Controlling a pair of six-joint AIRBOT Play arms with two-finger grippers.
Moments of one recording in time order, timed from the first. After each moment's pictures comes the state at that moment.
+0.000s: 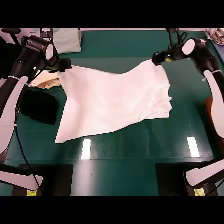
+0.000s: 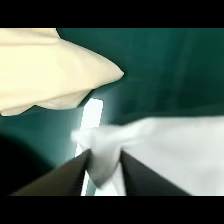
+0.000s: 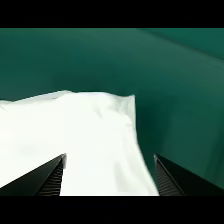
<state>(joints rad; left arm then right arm) -0.26 -1.59 1.70 1.90 -1.17 -2.08 0.09 -1.71 1.76 -1.40 0.86 1.32</state>
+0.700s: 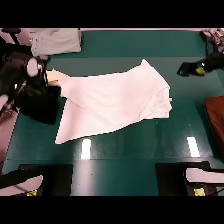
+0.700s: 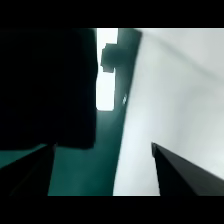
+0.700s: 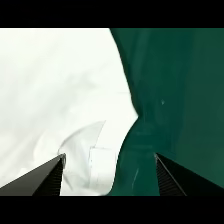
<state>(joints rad) -0.20 -1.25 1.23 1.70 -1.38 -1.76 -0.22 -1.39 1.43 -1.24 1.18 1.27</state>
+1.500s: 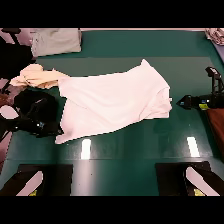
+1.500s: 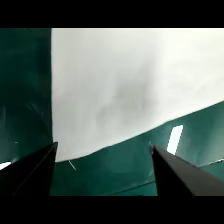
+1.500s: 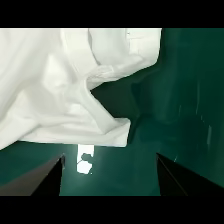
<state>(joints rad) 0.15 -0.88 0.58 1.17 -1.26 -1.34 -0.33 -0.94 0.86 -1.12 1.19 1.20</state>
